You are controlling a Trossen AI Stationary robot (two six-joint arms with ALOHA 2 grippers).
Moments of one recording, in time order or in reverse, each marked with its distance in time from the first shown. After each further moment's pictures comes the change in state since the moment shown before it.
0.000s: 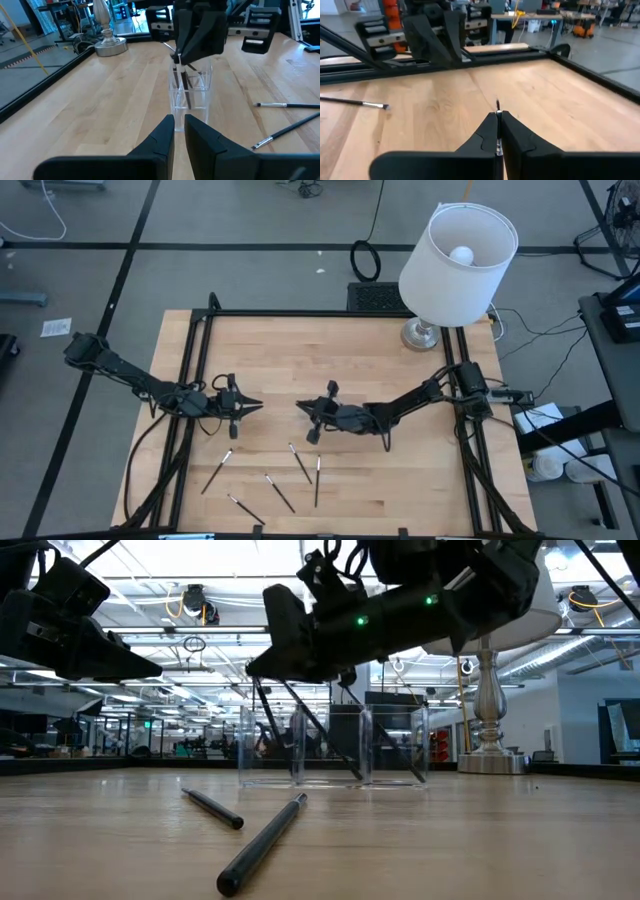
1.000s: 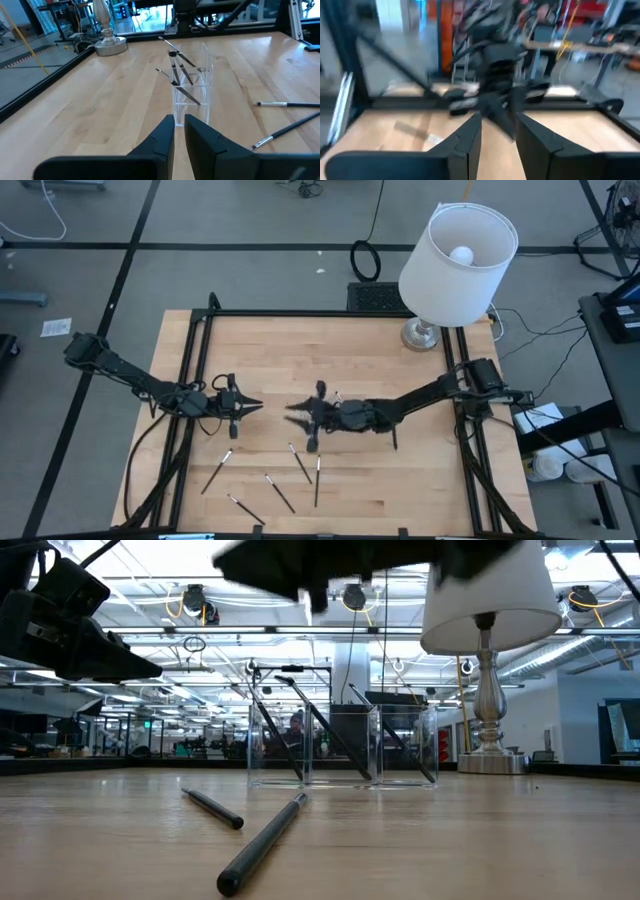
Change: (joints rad) left arm 0.000 0.000 0.000 -0.002 0.000 0.000; right arm 0.040 -0.123 0.135 -0.117 -0.206 -0.121
